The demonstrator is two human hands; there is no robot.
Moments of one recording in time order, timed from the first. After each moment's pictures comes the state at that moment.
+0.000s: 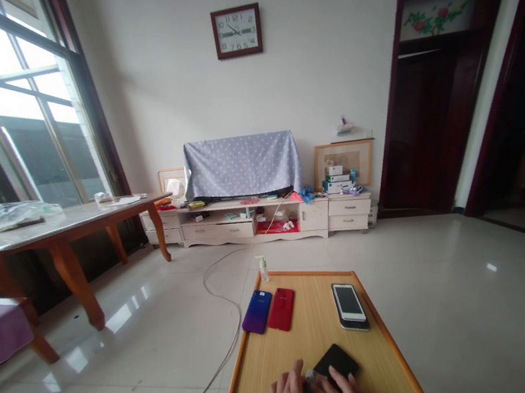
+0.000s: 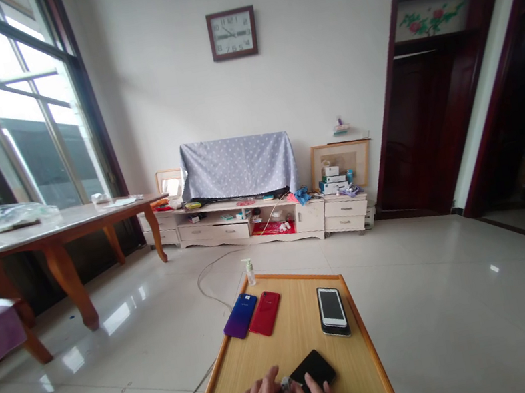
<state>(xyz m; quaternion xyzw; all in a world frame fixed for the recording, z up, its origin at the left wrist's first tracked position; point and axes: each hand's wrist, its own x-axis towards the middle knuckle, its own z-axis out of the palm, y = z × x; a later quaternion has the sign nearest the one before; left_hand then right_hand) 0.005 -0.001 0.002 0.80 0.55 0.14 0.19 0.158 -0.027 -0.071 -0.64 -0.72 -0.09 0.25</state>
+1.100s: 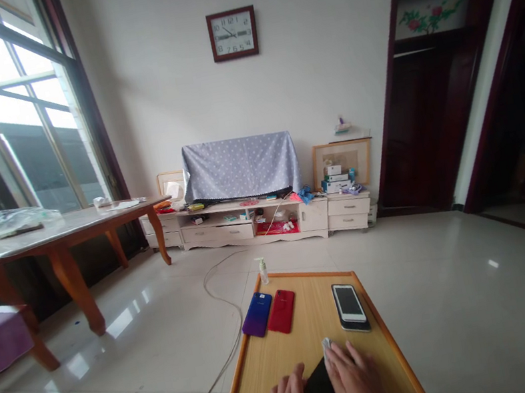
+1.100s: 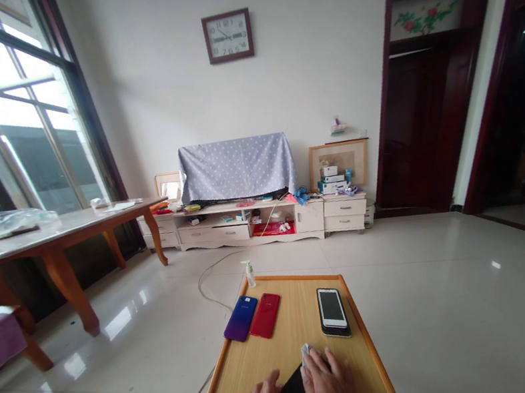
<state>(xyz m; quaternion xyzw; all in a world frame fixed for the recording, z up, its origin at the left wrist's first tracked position) 0.008 0.003 -0.003 0.80 0.54 0.15 0.21 0.191 -0.003 -0.015 -0.73 -0.66 0.02 0.18</state>
